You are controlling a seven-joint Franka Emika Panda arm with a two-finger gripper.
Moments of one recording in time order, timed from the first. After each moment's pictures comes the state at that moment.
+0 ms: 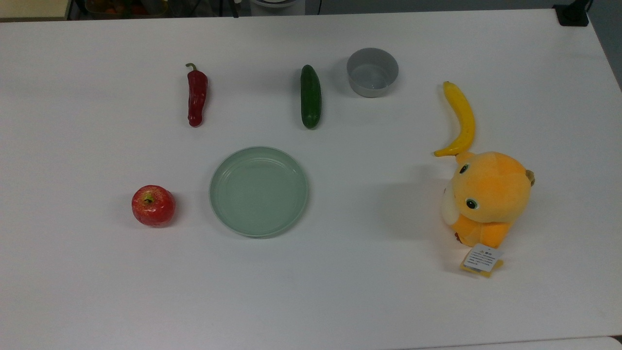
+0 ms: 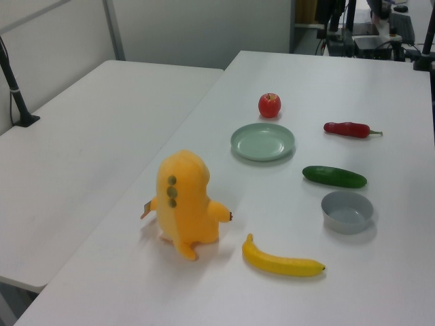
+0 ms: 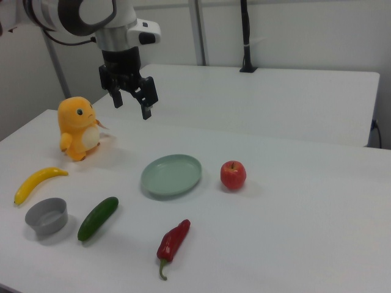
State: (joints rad) arm 0.03 0.07 -0.11 -1.48 0.11 1.58 0.00
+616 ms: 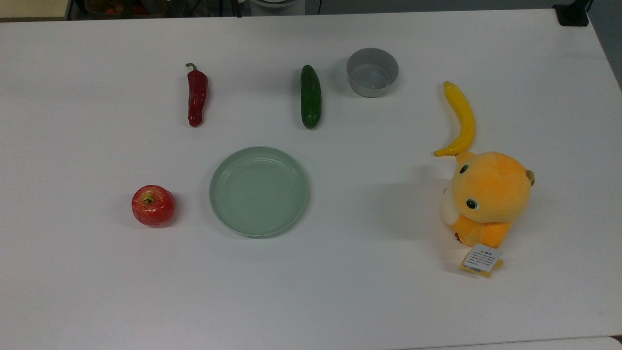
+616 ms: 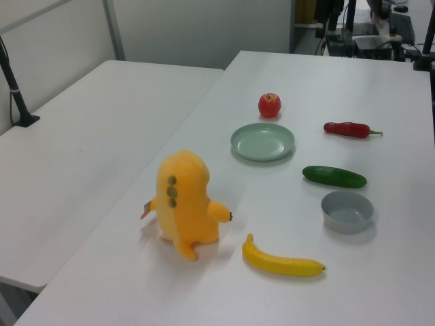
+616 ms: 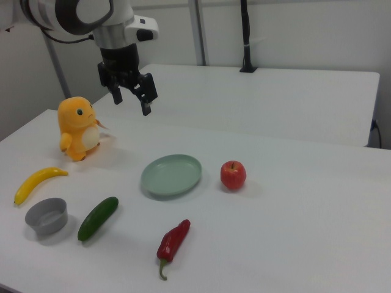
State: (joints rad) arm 0.03 0.06 -0.10 -1.48 0.11 1.61 0.00
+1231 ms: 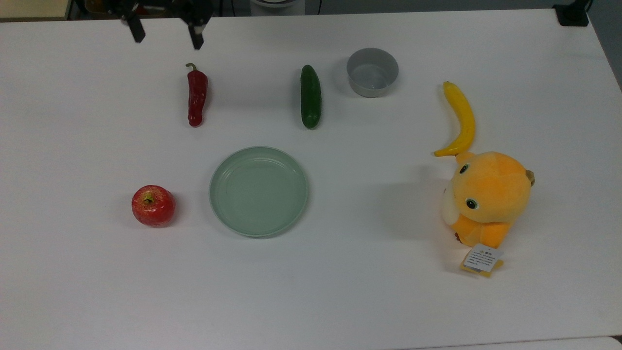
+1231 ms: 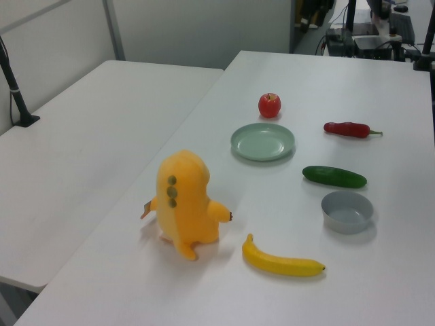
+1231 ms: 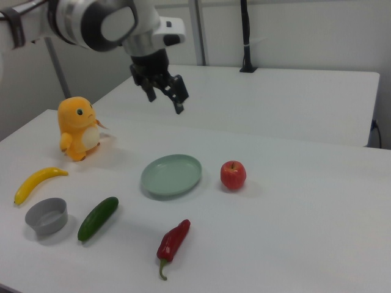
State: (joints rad) arm -0.04 0.11 -0.11 -1.51 0.11 1.84 0.01
